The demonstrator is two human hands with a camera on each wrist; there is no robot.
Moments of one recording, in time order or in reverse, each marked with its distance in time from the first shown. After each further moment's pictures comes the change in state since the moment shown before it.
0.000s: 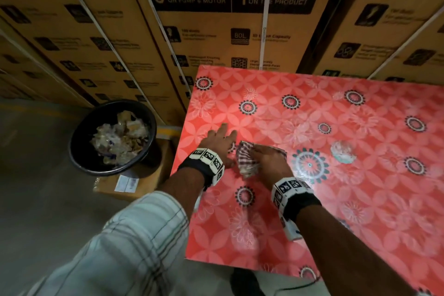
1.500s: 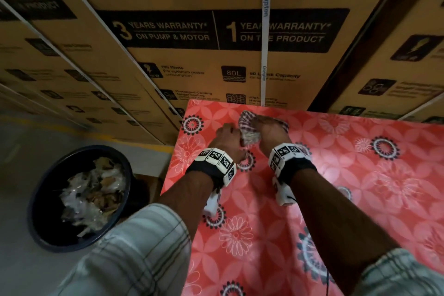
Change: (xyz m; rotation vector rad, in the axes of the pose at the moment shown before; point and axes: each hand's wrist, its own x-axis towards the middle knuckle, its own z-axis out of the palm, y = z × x) left_hand 0.181 0.005 -0.087 -0.175 0.098 -0.099; right_hand 0.239 0.097 -0.065 -0.094 0.069 0.013
